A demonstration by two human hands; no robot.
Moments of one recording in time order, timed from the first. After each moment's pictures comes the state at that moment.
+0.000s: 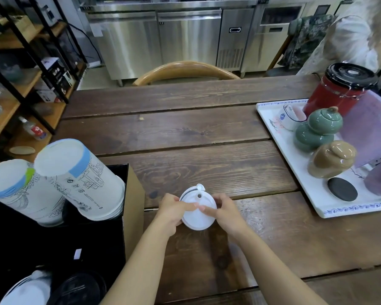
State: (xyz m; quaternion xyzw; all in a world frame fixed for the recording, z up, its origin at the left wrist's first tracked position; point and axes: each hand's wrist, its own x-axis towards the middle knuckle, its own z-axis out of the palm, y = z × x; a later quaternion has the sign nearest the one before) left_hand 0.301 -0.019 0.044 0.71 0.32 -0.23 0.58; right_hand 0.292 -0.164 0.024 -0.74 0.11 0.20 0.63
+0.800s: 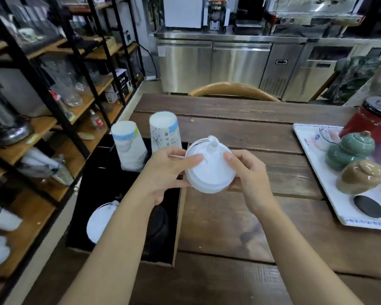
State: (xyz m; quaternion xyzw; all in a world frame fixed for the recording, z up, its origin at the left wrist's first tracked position) left_hand 0.173 0.059 0.217 0.67 0.17 -0.04 0.72; right_hand 0.227 -0.113 0.167 -0.68 -0.11 0.06 0.73
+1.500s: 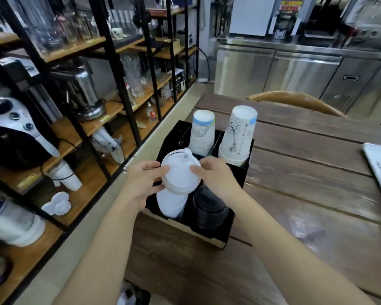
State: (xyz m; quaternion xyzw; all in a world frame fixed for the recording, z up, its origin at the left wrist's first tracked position) left_hand 0.048 0.194 0.176 0.59 0.38 0.13 0.70; right_hand 0.157 0.055 0.158 -0.79 -0.25 0.21 0.52
